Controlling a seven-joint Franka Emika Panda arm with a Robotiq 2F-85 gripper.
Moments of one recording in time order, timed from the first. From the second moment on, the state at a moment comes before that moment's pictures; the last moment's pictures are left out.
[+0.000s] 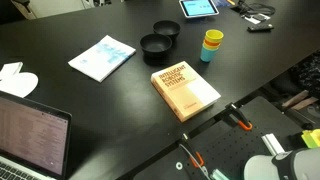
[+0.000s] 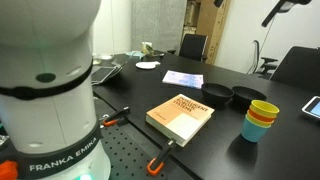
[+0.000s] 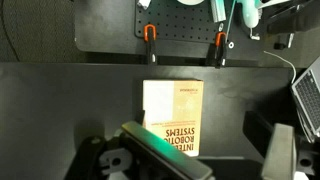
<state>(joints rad) -0.07 -0.59 -0.43 -2.40 -0.05 1.58 -0.49</state>
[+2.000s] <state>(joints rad) -0.26 0.33 -0.19 -2.29 0.47 2.12 -0.68</state>
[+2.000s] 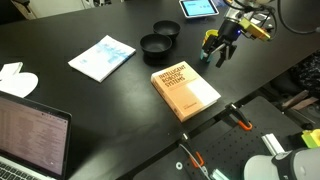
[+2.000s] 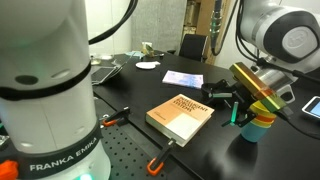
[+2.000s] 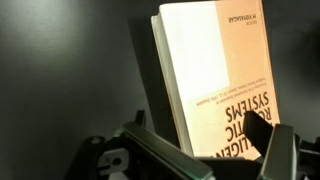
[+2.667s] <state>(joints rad) -0.30 0.43 -0.08 -2.29 0.56 2.23 -0.77</state>
